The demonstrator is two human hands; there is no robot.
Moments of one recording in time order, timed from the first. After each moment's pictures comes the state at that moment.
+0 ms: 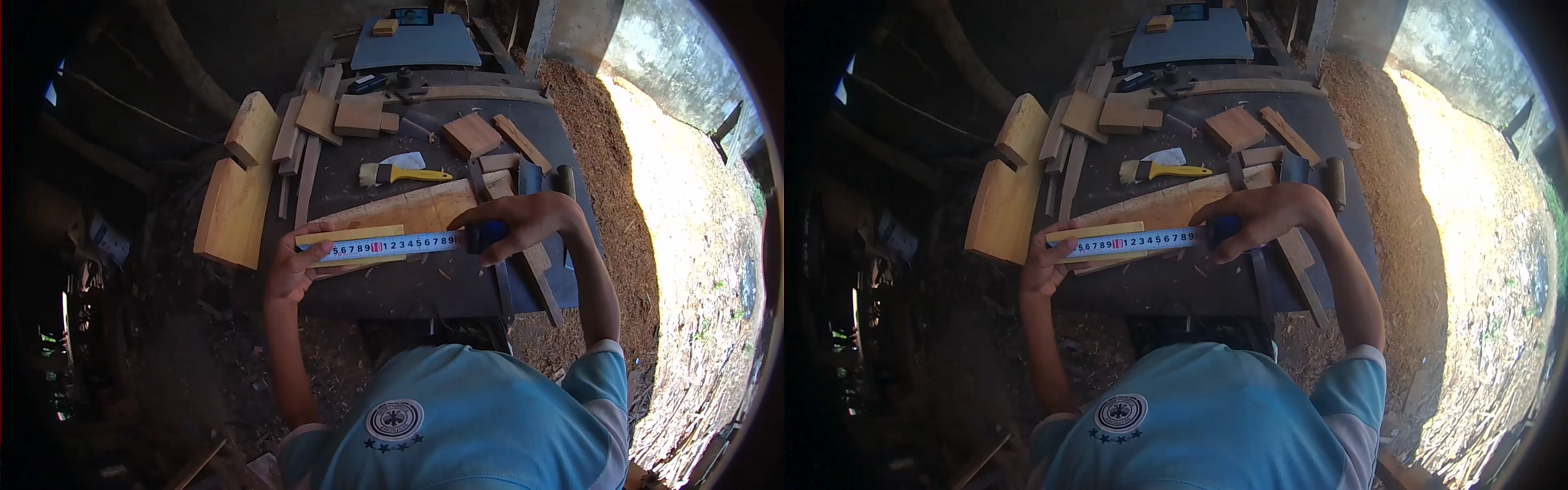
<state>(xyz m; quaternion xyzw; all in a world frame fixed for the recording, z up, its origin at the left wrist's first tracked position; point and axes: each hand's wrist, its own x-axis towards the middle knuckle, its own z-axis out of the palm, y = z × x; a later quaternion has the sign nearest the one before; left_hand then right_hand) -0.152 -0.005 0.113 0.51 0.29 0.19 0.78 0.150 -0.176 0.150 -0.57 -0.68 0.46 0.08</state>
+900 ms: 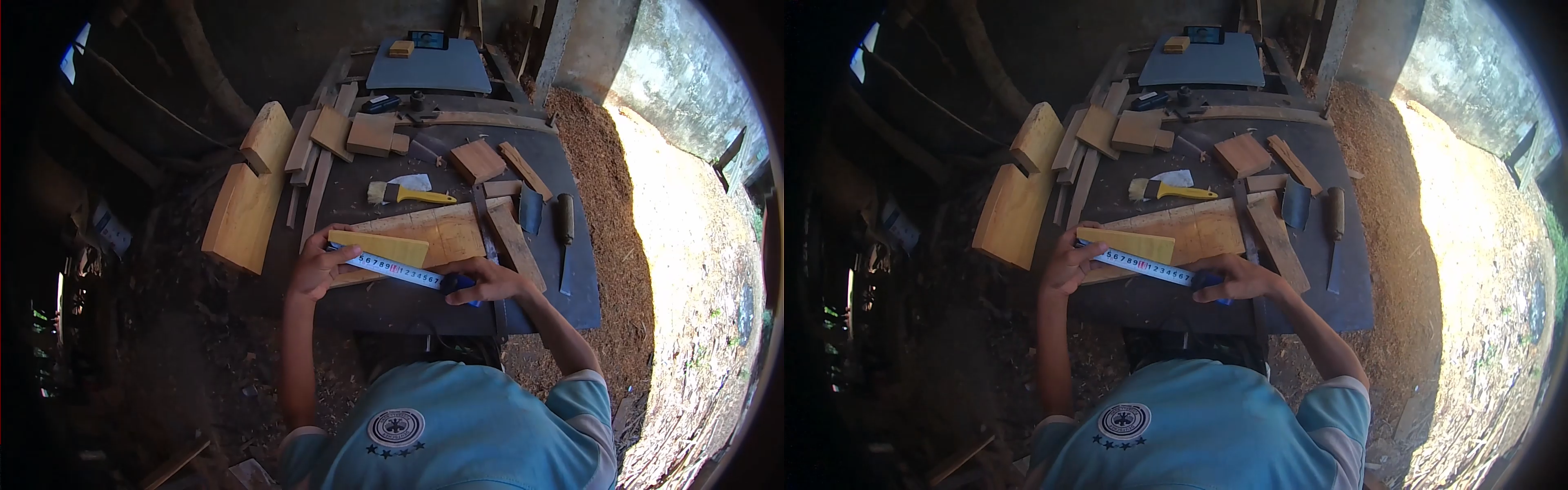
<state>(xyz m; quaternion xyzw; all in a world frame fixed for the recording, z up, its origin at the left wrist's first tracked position) -0.128 -0.007 0.098 0.52 0.28 0.20 0.78 0.108 -0.193 0.064 -0.57 -0.57 0.51 0.29</state>
